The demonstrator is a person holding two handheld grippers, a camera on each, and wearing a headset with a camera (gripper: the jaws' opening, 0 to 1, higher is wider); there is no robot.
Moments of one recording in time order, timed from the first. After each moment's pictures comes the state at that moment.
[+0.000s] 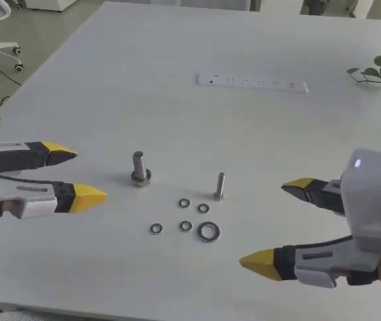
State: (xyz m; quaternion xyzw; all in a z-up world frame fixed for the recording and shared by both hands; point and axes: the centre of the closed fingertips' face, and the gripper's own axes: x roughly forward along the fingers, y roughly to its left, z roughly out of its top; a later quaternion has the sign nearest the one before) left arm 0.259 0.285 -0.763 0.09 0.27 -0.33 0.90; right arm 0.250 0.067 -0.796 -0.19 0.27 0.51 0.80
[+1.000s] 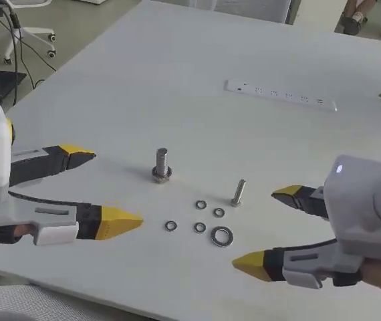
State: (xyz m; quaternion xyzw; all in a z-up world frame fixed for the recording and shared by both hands) left arm 0.230 0.265 -0.751 0.01 0.22 -0.32 0.92; right arm 0.255 0.100 -0.802 -0.24 0.27 0.55 0.75
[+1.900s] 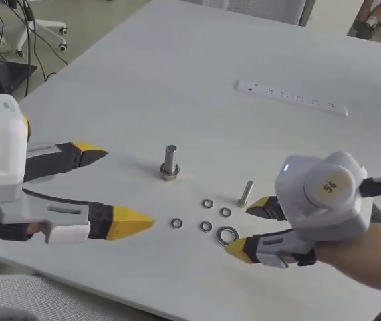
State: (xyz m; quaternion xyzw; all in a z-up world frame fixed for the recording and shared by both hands) left arm 0.228 0.255 -0.749 0.01 0.22 -0.32 0.92; right arm 0.267 0.122 -0.847 -0.29 0.33 0.56 0.70
